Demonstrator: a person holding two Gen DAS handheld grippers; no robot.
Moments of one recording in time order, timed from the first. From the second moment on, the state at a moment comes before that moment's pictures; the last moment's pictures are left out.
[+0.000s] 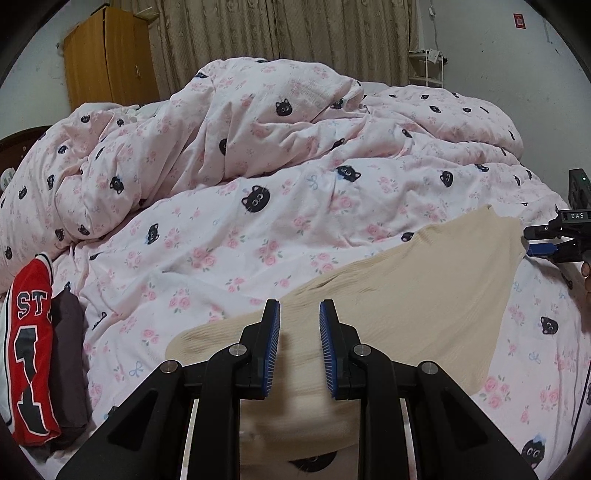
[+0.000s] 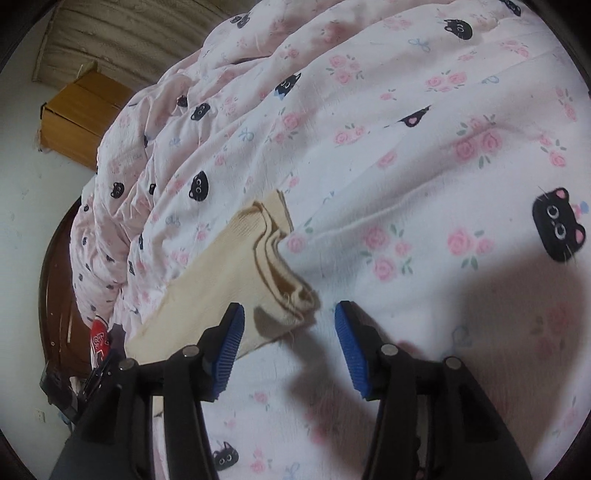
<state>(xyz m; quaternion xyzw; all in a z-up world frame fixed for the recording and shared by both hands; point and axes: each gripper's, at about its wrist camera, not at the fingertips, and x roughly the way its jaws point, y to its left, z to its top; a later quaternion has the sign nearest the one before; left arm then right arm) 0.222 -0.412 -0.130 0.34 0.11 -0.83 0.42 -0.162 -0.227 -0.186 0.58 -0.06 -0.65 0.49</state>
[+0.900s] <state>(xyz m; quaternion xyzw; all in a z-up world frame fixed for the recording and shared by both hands) 0.216 -0.421 -0.144 0.36 0.11 -0.82 0.43 -0.171 -0.263 -0.203 0.61 -0.01 -0.57 0.56</state>
